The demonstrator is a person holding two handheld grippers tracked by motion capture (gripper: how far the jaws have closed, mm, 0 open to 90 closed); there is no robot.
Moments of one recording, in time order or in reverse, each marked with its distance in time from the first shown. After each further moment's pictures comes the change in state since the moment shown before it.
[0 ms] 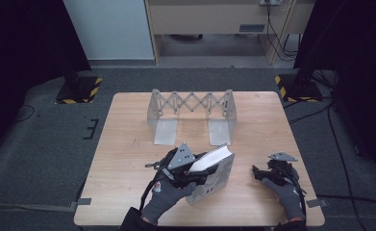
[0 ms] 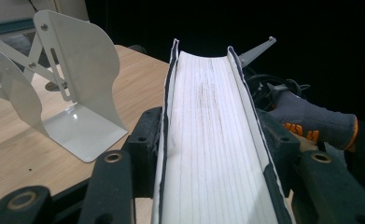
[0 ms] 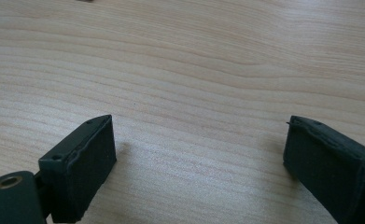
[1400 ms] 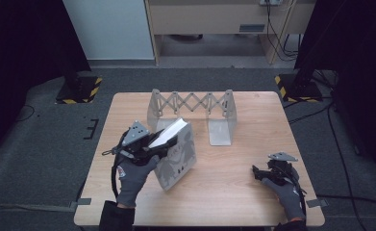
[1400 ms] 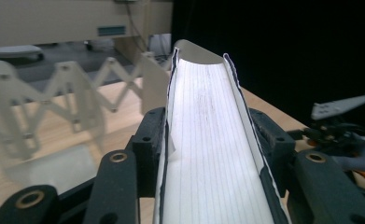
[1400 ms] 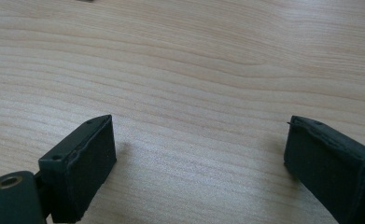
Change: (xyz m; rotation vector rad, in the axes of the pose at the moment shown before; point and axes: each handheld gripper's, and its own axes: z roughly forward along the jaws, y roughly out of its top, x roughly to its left) left arm 0.076 0.016 -0.078 -0.071 0.278 -0.165; right arm 0.000 0.000 0.000 0.001 0.003 0.001
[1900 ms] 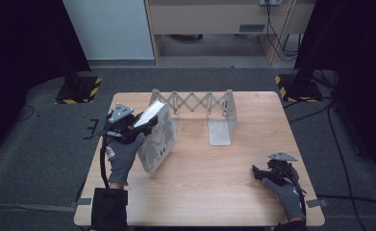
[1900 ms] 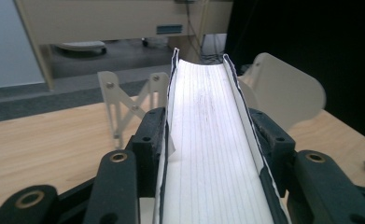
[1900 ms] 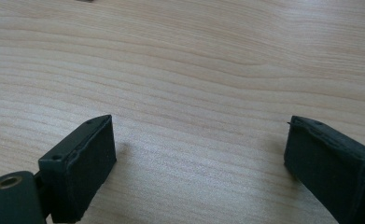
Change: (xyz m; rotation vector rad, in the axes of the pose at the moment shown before) left arm 0.051 0.026 0.008 0.015 0.214 -0.036; right arm 0.000 0.000 0.000 0.000 0.000 0.000
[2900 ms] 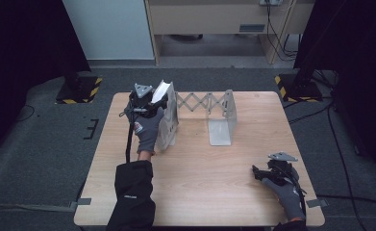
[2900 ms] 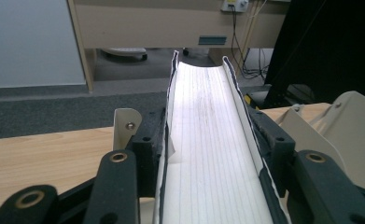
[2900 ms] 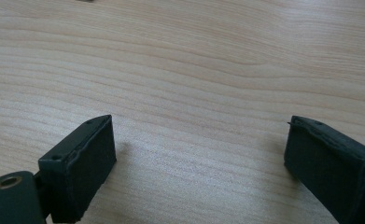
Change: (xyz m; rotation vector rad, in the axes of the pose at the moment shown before) left arm 0.008 0.016 0.104 -0.030 0.177 -0.057; right arm 0.000 0.000 0.000 0.000 -0.001 0.004
